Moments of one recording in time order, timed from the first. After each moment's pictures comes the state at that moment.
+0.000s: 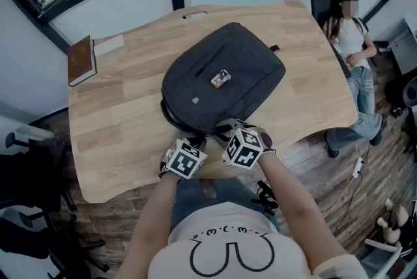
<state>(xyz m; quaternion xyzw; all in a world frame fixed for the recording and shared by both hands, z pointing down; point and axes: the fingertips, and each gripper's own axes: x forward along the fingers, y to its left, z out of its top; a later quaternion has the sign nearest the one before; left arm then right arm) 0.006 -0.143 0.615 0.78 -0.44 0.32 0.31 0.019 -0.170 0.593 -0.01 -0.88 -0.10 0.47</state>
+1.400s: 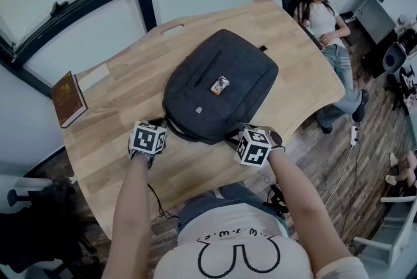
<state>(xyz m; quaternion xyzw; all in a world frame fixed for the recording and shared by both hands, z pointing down) -0.189 -0.225 0.611 0.77 -0.47 0.32 0.28 0.023 -0.172 0.601 0.05 -0.83 -0.06 0.55</state>
